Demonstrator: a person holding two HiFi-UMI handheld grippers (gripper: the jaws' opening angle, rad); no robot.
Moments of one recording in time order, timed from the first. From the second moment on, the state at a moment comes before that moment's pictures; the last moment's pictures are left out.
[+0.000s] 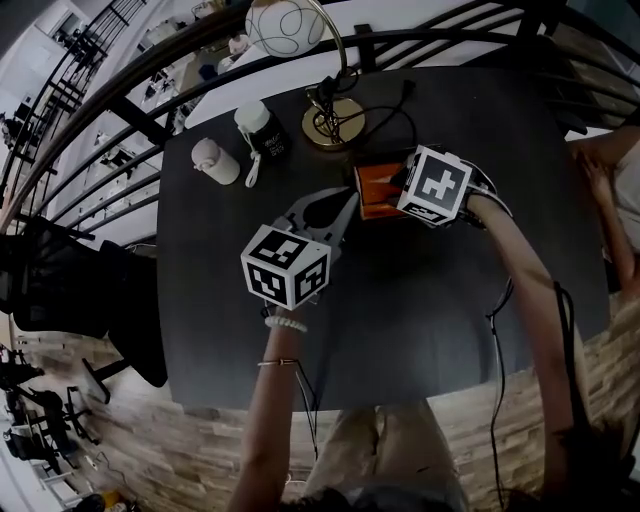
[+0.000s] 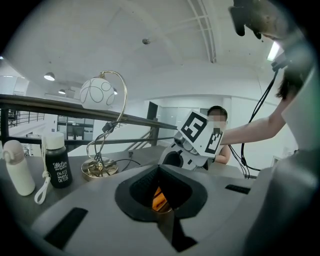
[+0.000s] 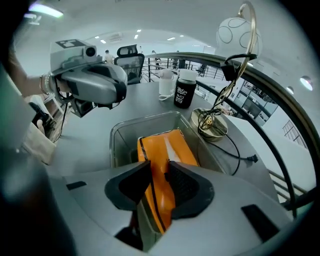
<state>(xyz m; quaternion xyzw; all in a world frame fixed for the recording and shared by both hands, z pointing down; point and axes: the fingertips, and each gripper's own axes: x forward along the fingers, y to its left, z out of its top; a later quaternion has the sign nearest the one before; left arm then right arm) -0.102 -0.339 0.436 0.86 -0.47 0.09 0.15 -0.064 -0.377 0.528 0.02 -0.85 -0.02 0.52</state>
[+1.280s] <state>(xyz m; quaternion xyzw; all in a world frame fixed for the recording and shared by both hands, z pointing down) -0.101 -0.306 0.377 0.88 -0.47 0.05 0.11 -0.041 -0.363 0.384 0.13 -0.93 -0.09 0.35</state>
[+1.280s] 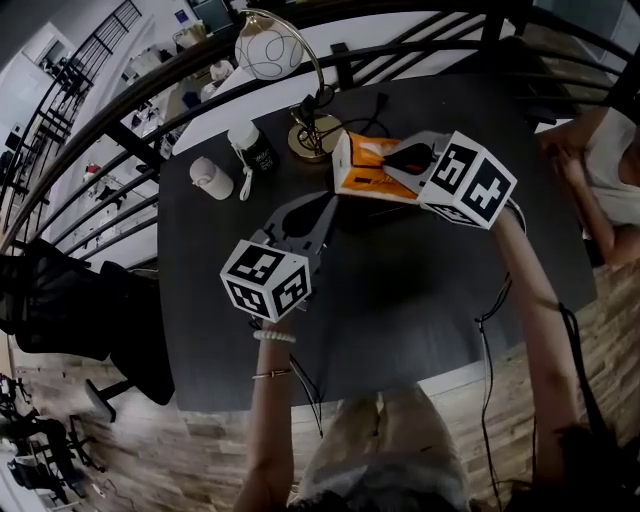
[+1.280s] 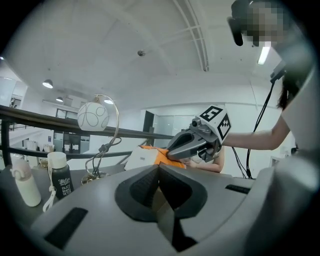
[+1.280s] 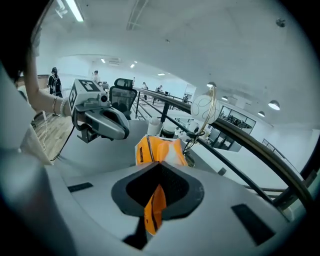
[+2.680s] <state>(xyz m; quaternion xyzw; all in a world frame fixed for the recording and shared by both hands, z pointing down) -0.051 -0.177 0.425 0.85 -0.50 0.05 0.15 0.028 -0.225 0.445 0.12 -0.95 -0.01 0.28</state>
